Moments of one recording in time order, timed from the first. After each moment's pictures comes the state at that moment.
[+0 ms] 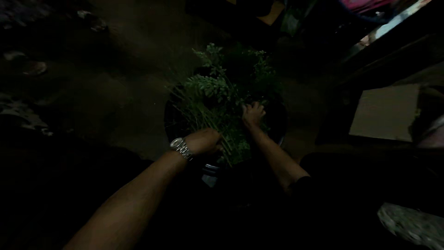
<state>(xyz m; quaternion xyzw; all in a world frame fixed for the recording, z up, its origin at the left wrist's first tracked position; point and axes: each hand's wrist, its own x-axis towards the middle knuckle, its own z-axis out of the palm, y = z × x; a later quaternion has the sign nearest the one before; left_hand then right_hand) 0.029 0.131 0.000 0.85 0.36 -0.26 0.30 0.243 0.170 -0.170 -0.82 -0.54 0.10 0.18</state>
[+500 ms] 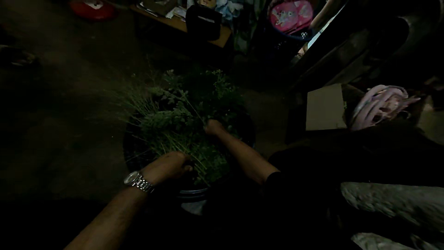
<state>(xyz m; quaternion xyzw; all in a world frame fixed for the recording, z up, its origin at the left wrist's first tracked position) 0.037 0.138 0.011 0.83 0.36 -0.29 0.30 0.242 0.193 -0.116 -0.76 -0.51 0.40 0.08</state>
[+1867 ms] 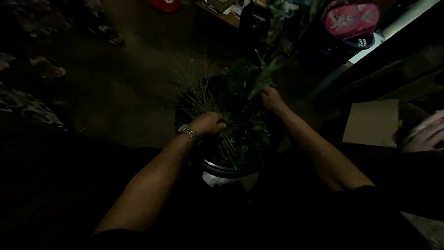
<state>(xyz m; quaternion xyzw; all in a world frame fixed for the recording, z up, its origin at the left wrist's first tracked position) 0.011 0.160 0.013 0.83 0.43 -0.08 0.33 0.265 0.153 0.023 -0.67 -0.55 0.39 0.32</state>
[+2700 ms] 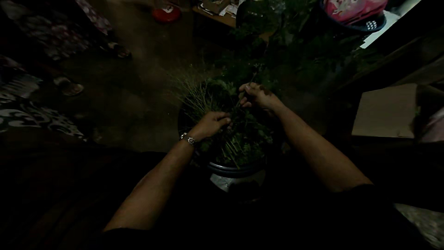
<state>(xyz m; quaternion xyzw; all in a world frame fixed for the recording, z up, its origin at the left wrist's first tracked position) 0.026 0.142 0.012 0.71 0.43 0.14 0.53 0.252 0.142 0.034 -0.49 -0.46 0.61 0.42</state>
